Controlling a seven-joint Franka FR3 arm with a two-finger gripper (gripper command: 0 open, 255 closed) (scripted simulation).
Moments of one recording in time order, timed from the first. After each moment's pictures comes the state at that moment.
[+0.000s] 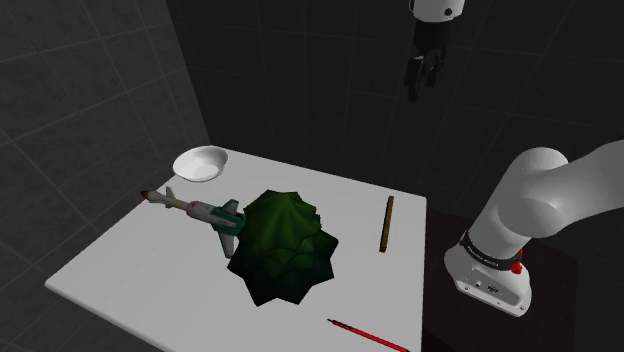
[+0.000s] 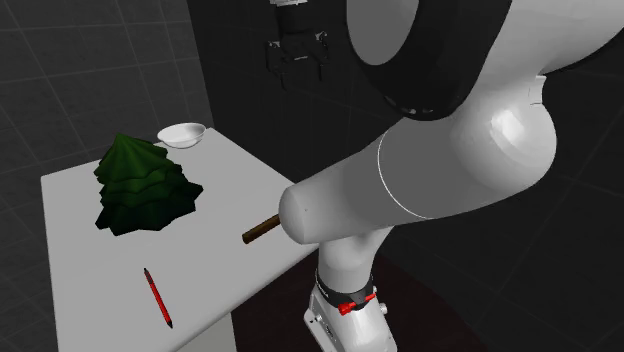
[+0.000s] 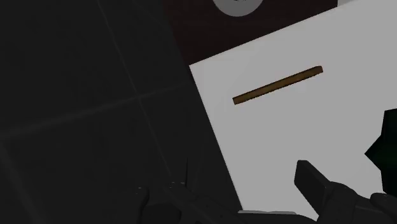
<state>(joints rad) 0.01 -0.74 0.00 -2.26 -0.11 1.45 0.06</state>
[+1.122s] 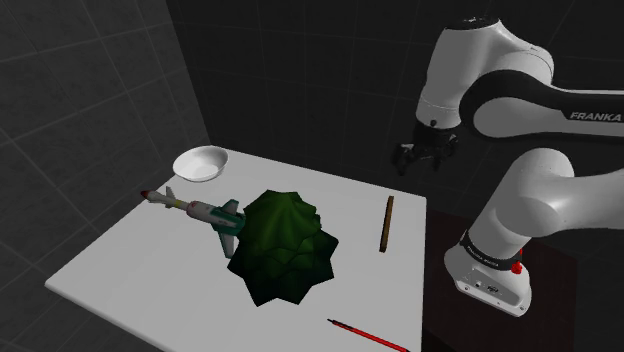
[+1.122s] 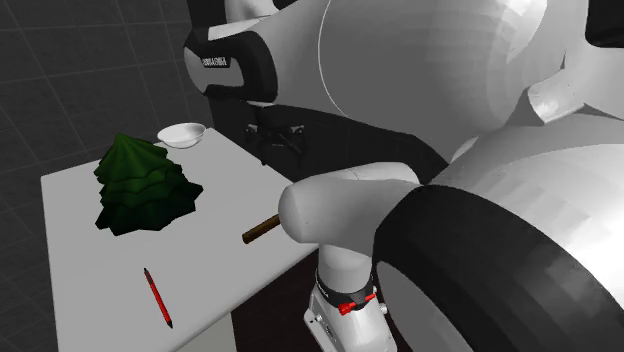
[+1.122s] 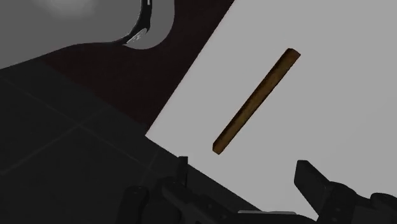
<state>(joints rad) -0.03 -1.16 0.33 -2.86 0.18 1.72 0.74</state>
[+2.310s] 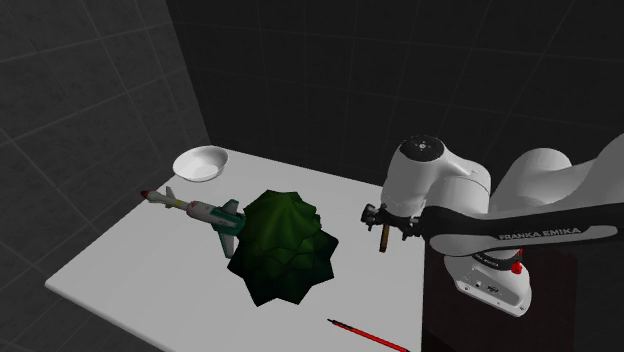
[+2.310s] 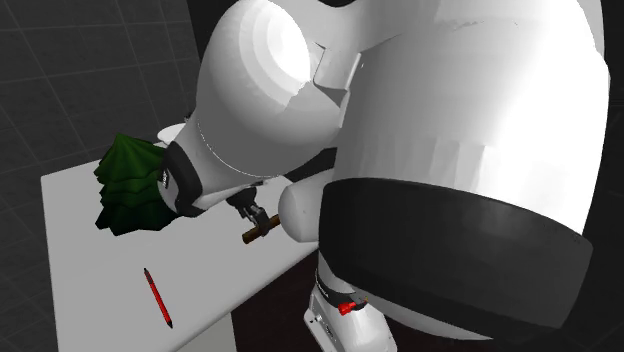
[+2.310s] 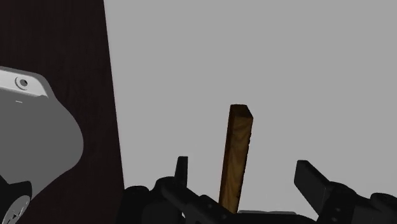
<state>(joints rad) -0.03 -0.85 1.00 -3.03 0.68 2.28 1.43</state>
